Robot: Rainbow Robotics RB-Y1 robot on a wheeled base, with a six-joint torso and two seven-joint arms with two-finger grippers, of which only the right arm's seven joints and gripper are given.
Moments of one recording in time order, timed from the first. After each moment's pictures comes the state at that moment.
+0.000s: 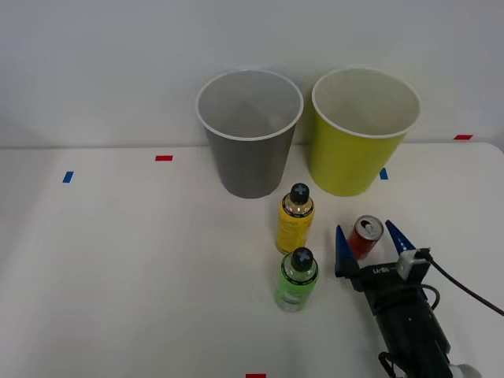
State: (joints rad) arm 0.24 -0.13 0.10 -1.47 0.20 -0.51 1.16
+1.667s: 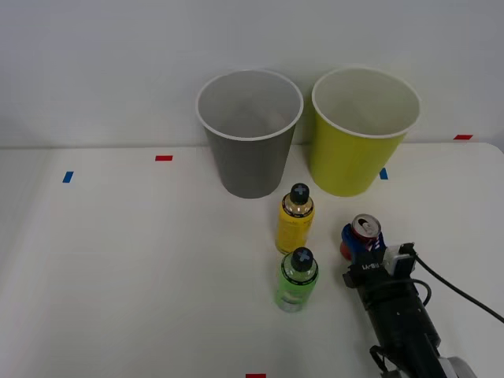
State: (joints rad) arm 0.22 -0.10 0.10 -1.47 0.22 -0.49 1.25
